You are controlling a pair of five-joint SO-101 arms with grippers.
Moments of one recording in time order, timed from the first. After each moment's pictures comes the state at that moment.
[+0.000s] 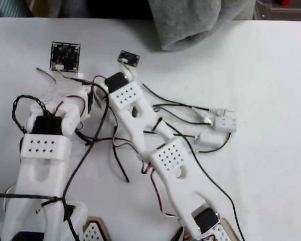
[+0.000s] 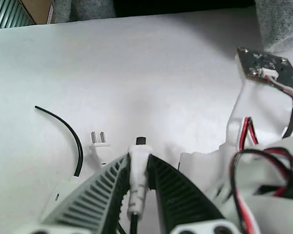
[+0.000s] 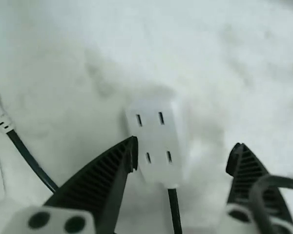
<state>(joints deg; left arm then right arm) -3.1 -34.2 40.4 43.0 -2.8 -38.1 64.0 -72.2 92.7 -48.9</state>
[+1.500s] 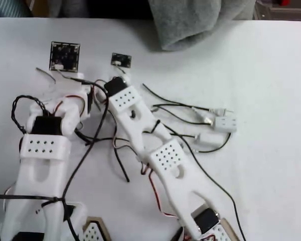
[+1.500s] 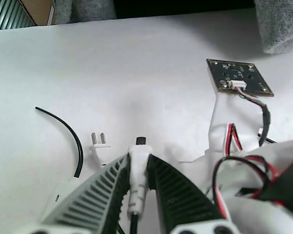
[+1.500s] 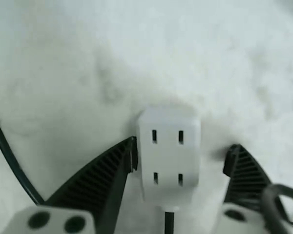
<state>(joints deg) -3.0 -34.2 40.4 43.0 -2.8 -38.5 69.8 -75.2 89.1 -40.2</state>
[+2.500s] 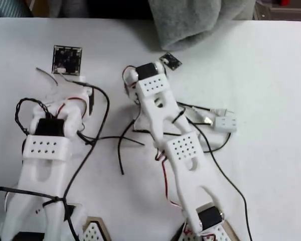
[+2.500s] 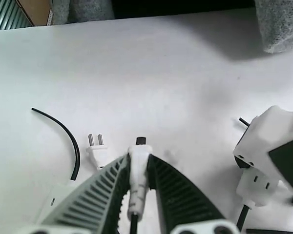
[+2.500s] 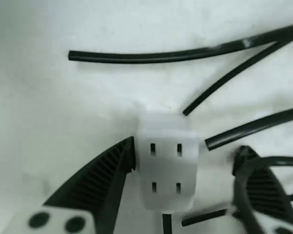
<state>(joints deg) -3.0 -34.2 44.0 38.5 -2.8 -25.4 68.5 -75.7 97.2 -63.3</state>
